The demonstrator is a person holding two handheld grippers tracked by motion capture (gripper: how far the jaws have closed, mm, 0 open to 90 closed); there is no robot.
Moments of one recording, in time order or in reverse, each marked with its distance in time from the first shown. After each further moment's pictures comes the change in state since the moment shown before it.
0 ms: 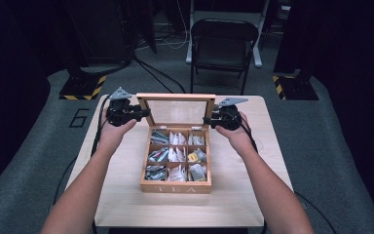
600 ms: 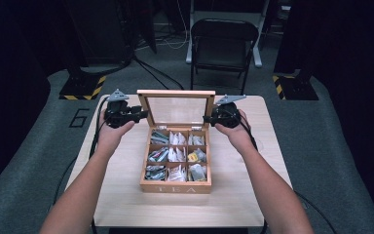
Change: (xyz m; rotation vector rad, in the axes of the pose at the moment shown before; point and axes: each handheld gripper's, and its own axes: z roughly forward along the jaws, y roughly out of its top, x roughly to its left) left arm 0.005 -0.010 -0.004 -0.001 0.009 -0.032; right arm -0.002 0.008 0.002 0.032 -0.003 -0.025
